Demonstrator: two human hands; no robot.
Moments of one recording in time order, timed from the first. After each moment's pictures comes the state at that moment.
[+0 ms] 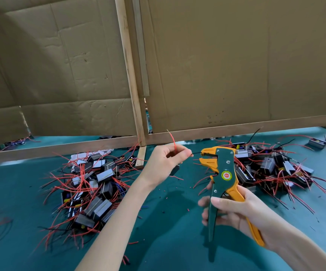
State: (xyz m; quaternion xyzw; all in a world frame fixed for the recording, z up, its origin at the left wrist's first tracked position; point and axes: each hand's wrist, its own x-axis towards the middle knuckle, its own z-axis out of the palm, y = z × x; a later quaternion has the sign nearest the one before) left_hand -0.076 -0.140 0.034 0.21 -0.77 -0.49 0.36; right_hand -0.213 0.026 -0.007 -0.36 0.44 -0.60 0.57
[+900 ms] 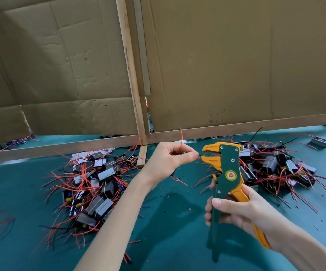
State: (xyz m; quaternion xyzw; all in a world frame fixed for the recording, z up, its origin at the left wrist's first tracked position) left_hand -0.073 -0.129 0.050 0.21 -0.78 -0.49 0.32; right_hand -0.209 0.027 -0.005 -0.36 0.44 -0.61 0.55
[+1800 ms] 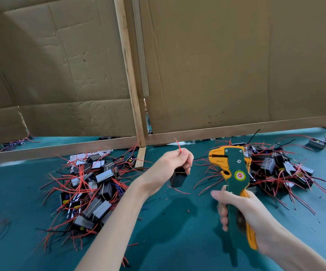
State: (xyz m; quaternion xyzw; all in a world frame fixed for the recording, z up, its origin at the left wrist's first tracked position) left_hand -0.076 -0.129 0.040 0.18 -0.77 -0.57 0.23; right_hand -0.200 0.027 -0.007 -0.29 0.54 -0.63 0.48
